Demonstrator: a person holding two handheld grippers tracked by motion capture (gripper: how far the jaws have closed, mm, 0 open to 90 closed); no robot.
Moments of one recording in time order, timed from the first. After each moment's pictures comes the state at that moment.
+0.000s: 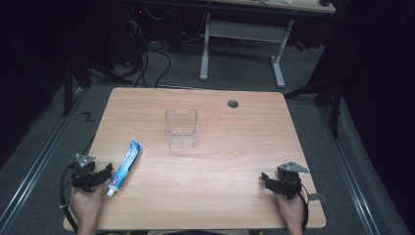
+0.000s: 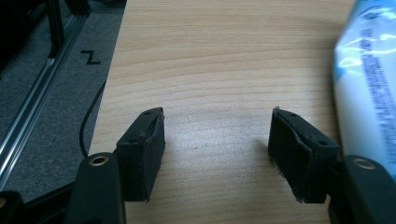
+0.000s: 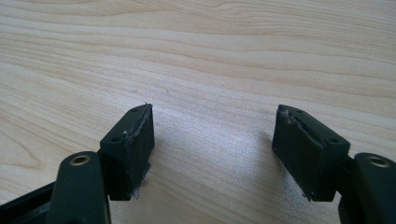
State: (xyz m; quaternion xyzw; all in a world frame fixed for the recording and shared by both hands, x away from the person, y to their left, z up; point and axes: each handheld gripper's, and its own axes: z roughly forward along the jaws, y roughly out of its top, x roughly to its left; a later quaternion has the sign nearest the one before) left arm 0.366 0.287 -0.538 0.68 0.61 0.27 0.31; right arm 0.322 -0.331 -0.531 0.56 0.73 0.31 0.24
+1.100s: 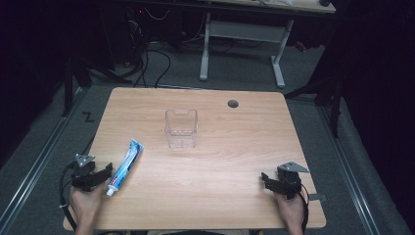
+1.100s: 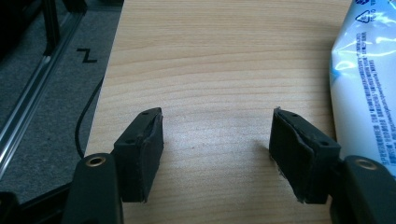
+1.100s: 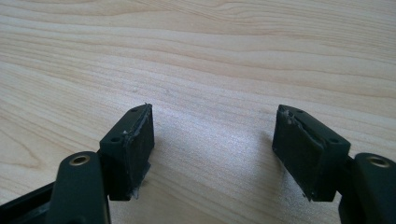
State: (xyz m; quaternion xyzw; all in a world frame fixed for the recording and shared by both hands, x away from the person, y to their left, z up) left arm 0.366 0.289 -0.536 0.68 0.61 0.26 0.32; right arm 0.322 -0.331 -0.530 0.56 0.73 0.31 0.24
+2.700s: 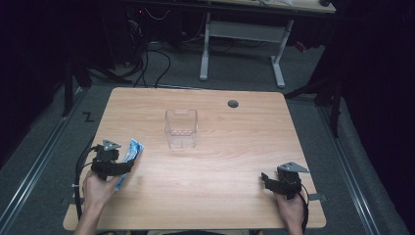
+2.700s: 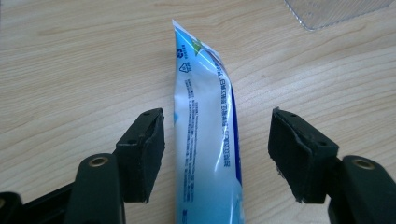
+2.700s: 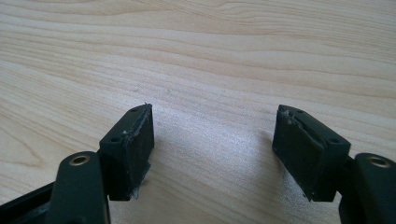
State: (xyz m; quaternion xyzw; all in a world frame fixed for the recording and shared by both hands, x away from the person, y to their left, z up) left arm 0.387 0.218 -0.478 0.79 0.52 0.18 0.28; right arm 0.322 -0.331 -0.531 0.55 0.73 0.31 0.24
